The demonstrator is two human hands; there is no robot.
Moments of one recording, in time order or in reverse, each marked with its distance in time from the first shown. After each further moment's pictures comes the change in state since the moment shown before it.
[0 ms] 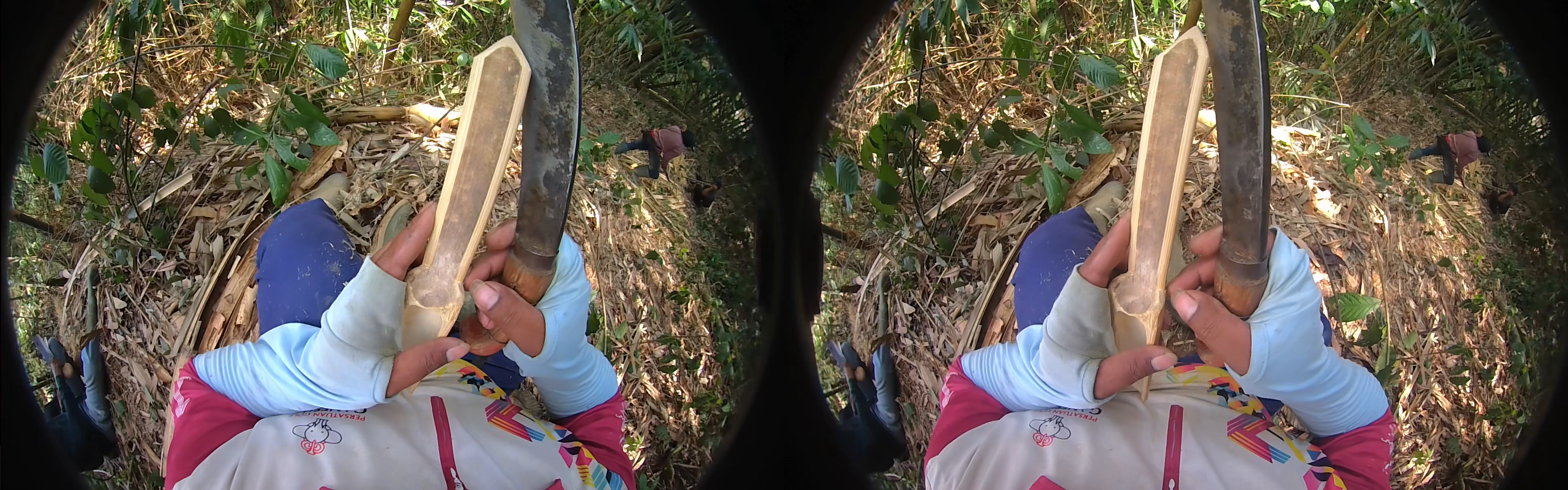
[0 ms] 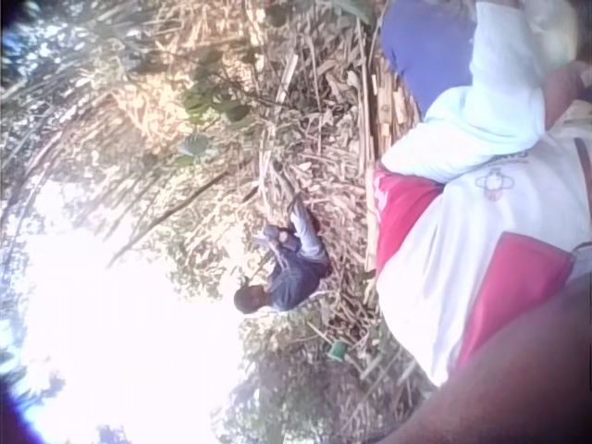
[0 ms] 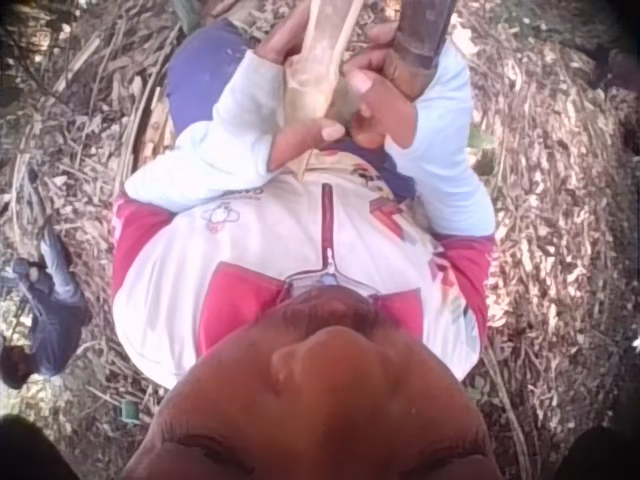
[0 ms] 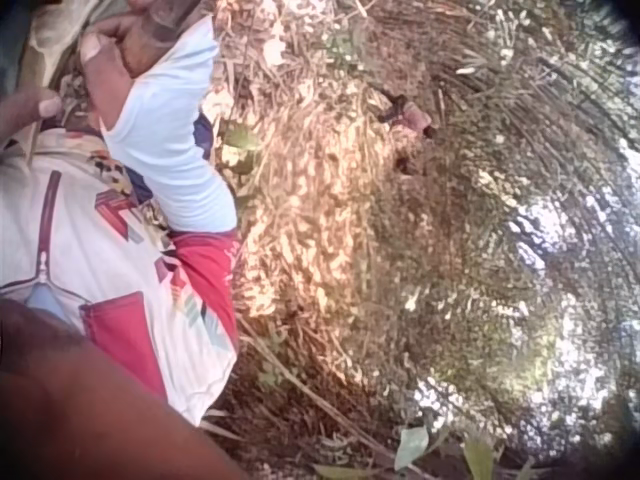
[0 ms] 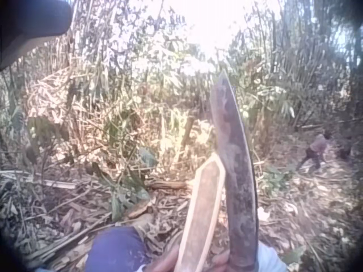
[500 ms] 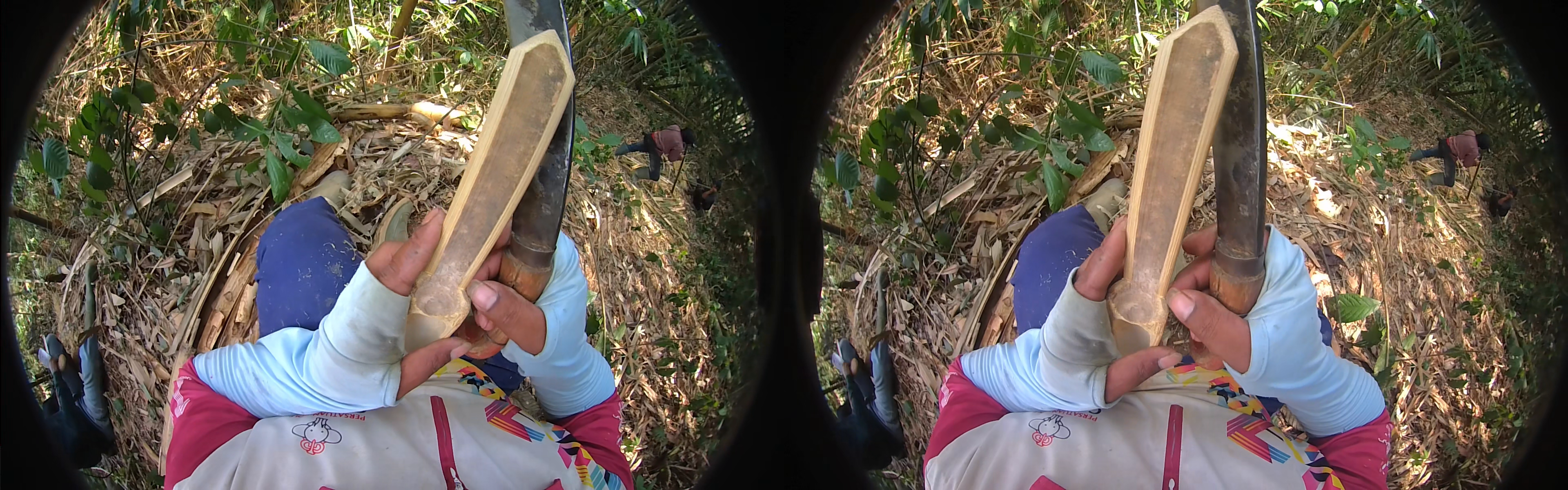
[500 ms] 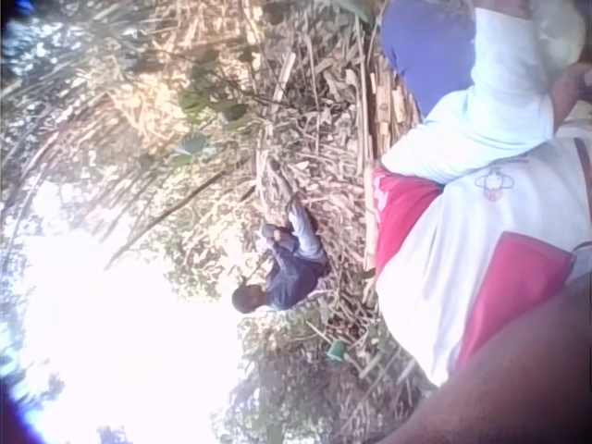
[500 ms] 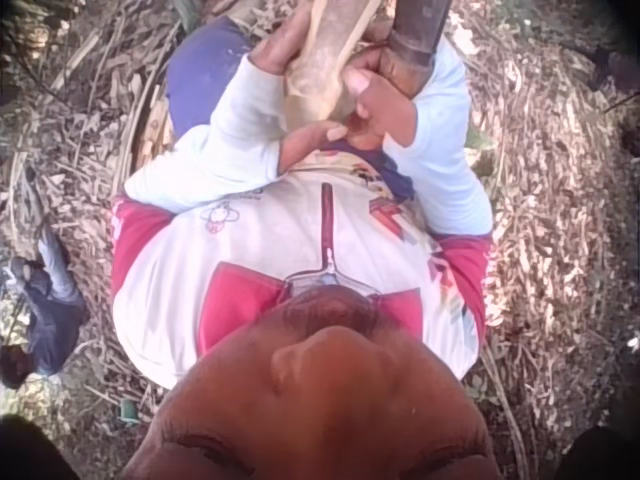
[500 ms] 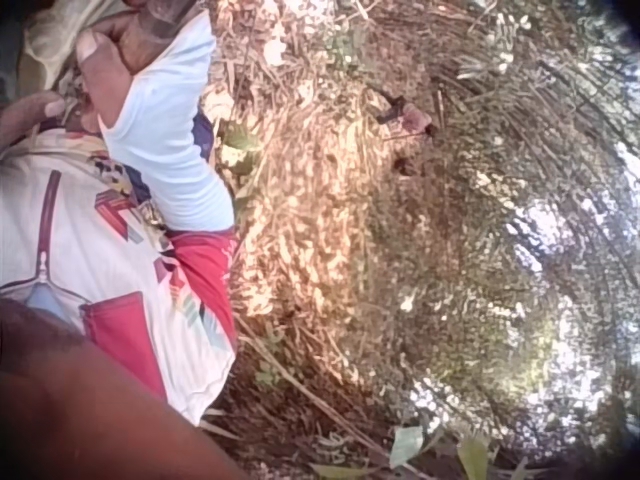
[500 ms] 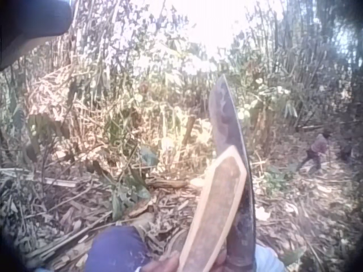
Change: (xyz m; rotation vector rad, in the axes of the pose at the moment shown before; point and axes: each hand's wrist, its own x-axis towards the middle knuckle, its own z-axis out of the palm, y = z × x) left_hand 0.000 -0.004 -0.003 0.139 0.044 0.162; right_hand 0.009 0.003 0.002 0.023 -0.070 0.019
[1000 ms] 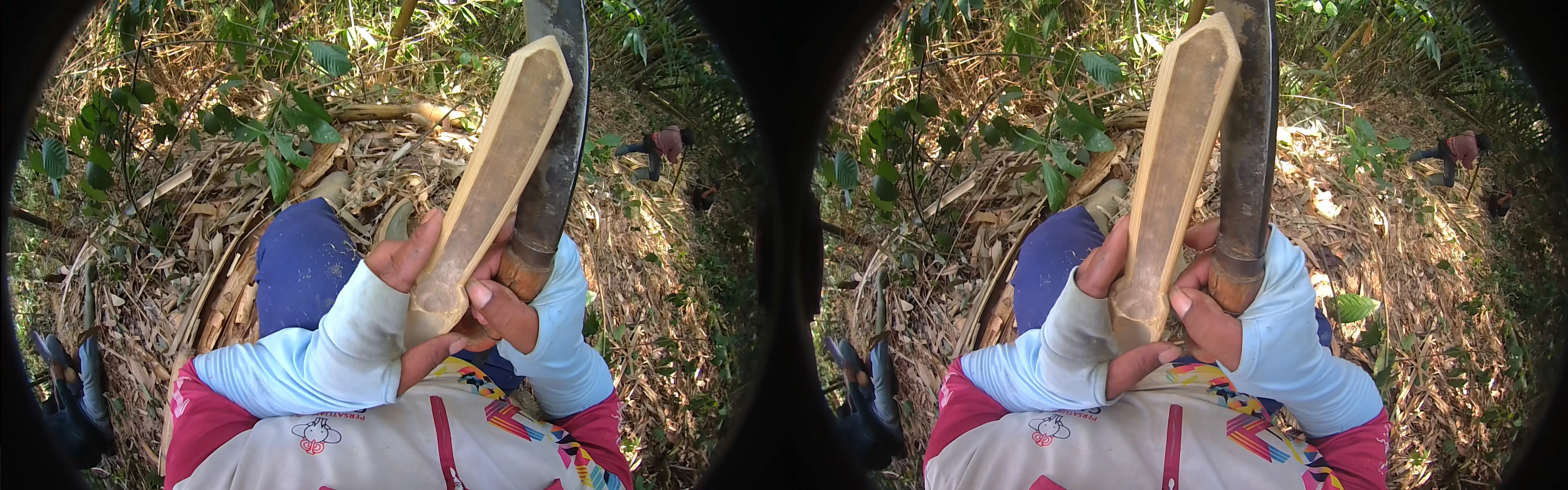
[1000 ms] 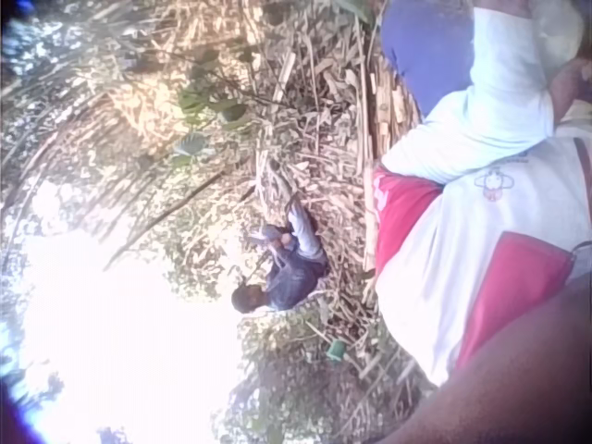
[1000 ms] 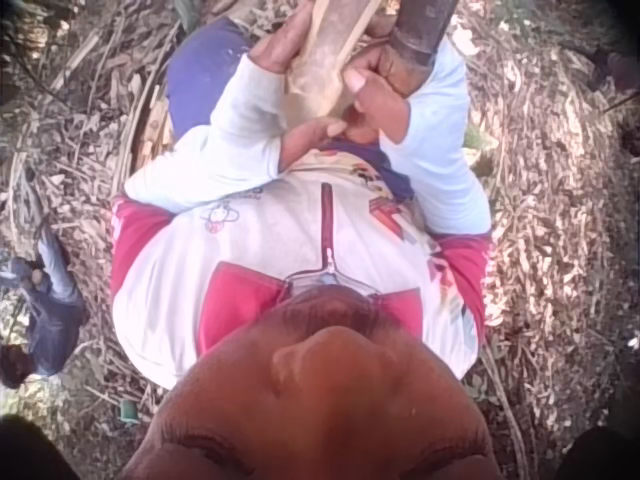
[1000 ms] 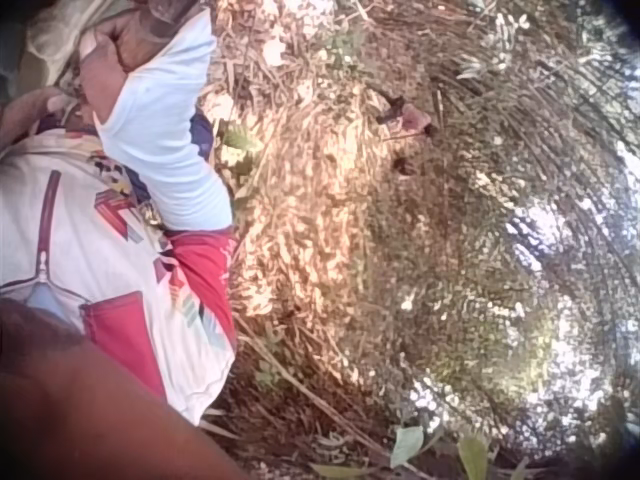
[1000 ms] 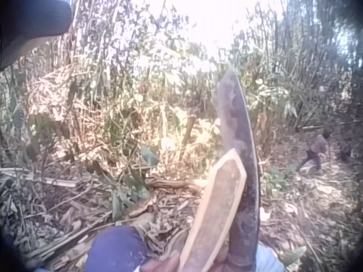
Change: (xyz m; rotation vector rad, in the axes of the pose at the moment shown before) left_hand 0.001 -0.006 -0.001 0.019 -0.013 0.016; right_hand 0.001 0.000 0.003 -0.044 0.017 -0.041
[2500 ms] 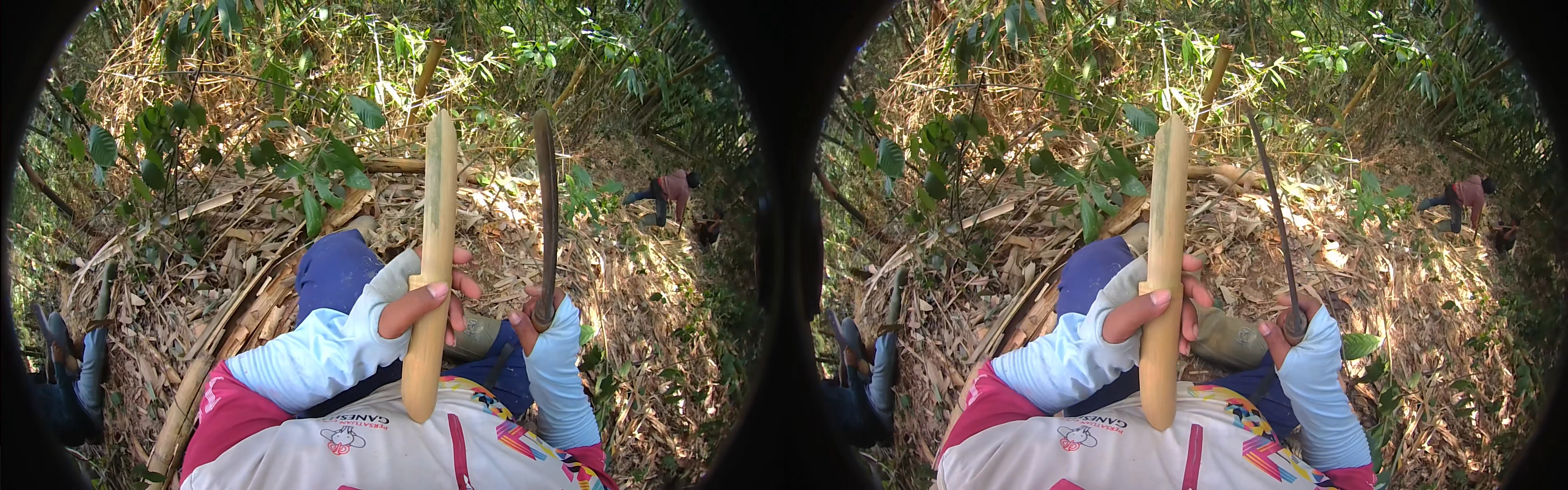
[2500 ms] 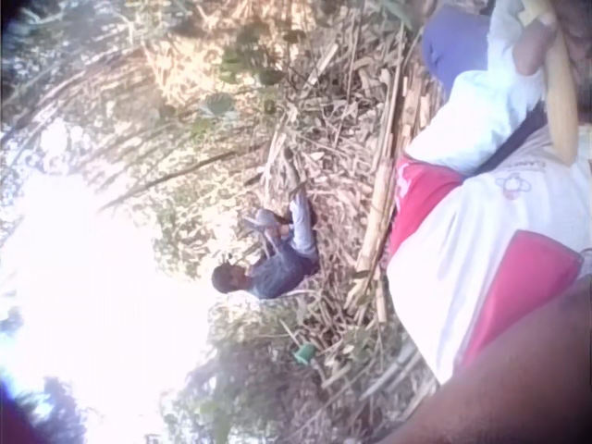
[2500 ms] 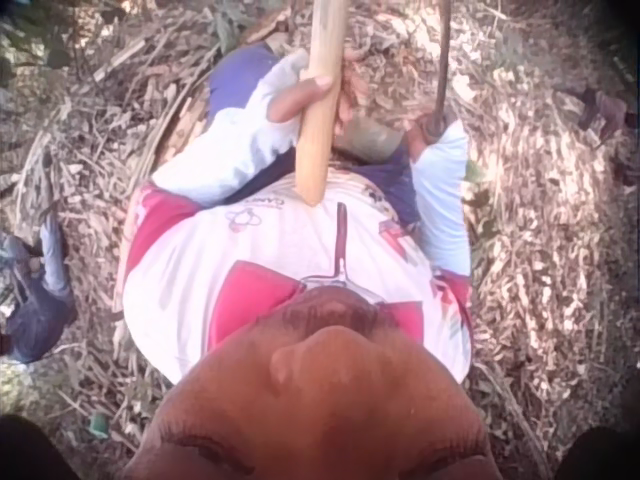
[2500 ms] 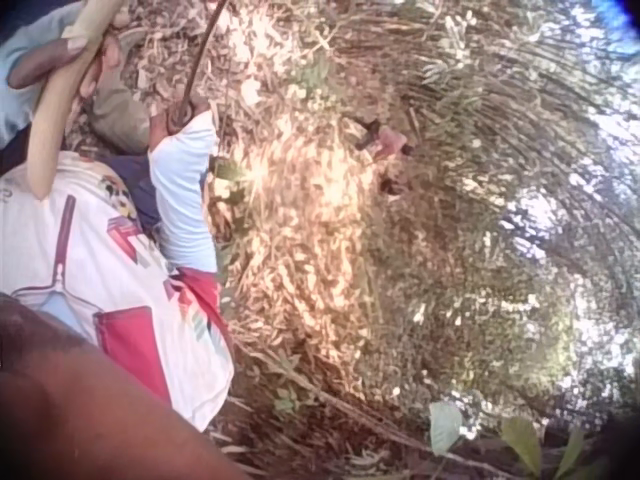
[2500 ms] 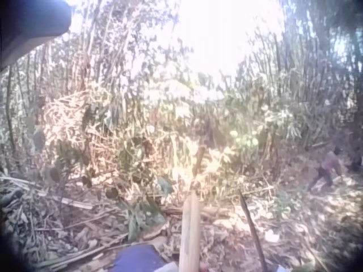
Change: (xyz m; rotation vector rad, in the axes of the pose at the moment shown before) left_hand -0.010 0.021 -0.005 -0.934 0.098 -0.597; right_hand -0.051 0.067 -0.050 -0.521 0.368 -0.254
